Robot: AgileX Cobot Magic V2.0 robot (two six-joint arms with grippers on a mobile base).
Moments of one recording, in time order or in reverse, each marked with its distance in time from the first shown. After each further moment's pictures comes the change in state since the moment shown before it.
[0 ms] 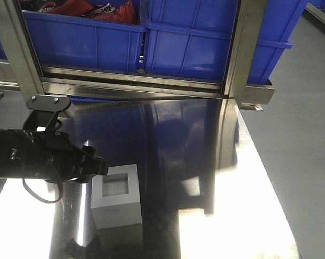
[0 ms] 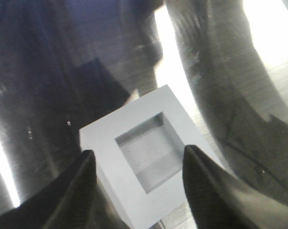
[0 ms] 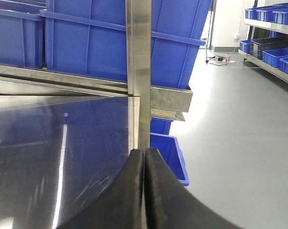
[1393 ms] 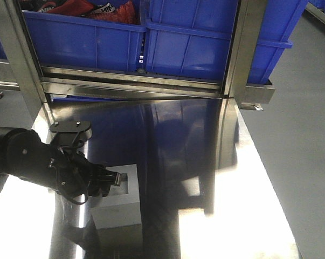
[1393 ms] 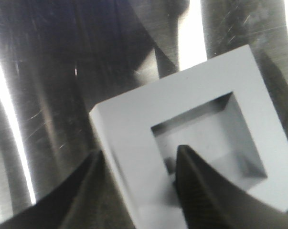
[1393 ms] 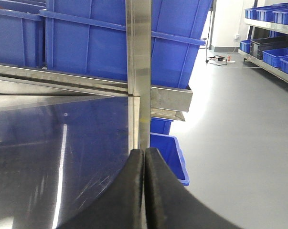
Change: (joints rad) left arm 0.000 0.234 -0.019 0.030 -0.001 -0.130; right arm 0.000 0.000 0.000 0.000 0.000 0.000
